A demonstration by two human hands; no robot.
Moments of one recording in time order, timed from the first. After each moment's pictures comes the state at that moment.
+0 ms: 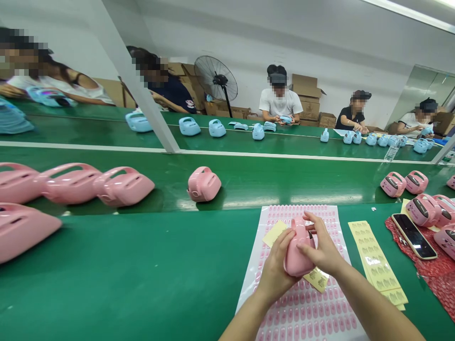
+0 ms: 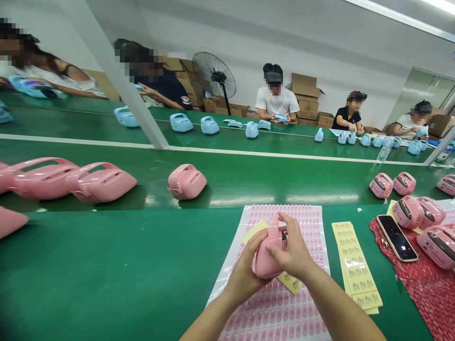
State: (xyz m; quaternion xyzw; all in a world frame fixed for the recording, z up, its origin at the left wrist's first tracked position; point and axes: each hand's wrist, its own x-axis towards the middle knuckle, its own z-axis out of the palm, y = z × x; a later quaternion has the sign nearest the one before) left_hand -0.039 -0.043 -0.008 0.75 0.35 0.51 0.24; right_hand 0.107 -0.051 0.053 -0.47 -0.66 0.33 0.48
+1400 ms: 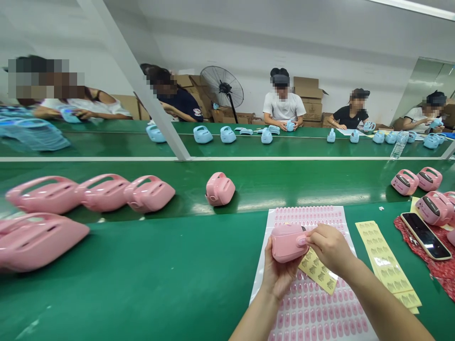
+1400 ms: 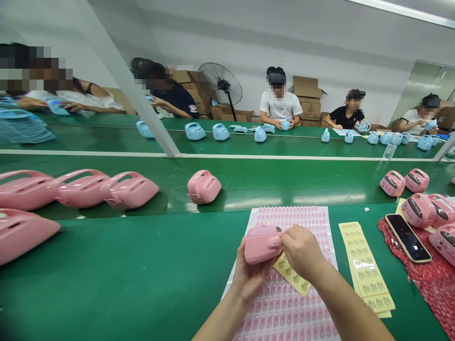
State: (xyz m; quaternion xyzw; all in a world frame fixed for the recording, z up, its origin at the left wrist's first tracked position) left_hand -0.044 -0.034 -0.002 0.10 0.08 0.46 0.88; right_hand 0.112 -0.047 0.058 -0.44 -0.82 0.03 0.35
